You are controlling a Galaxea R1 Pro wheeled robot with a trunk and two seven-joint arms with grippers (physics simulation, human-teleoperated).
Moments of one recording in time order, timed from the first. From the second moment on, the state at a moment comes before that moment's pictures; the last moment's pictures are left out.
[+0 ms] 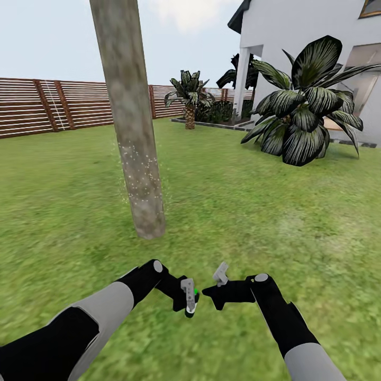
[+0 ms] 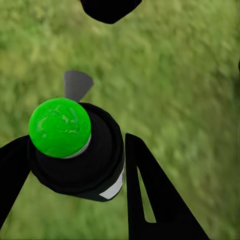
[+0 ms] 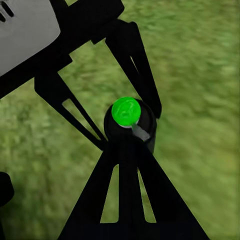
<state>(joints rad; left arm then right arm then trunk) -0.97 -0.16 -0.51 -0.25 -0.51 -0.09 -1.00 -0.54 0.03 0.07 -1.04 0.40 0.43 1.06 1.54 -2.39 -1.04</state>
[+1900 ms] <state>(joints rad) -0.65 0.12 -0.12 -0.02 0.31 -0.51 0.01 -0.53 -0.16 -1.06 -0.87 0.41 0.03 0.91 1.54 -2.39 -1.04</state>
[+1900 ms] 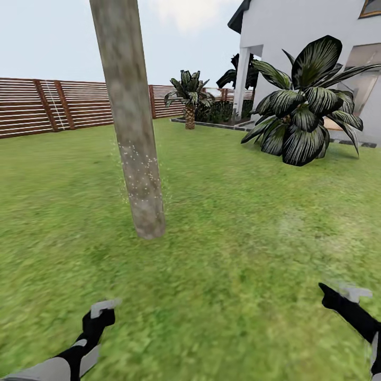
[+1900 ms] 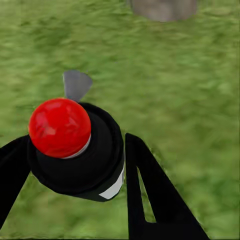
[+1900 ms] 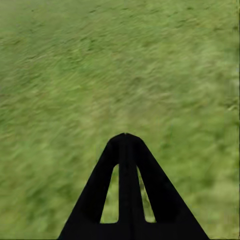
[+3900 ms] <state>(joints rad) -0.54 0.14 -0.13 -0.02 0.59 -0.56 0.20 -0.52 -0.15 -1.46 -0.68 0.63 -0.31 0.64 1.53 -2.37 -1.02</state>
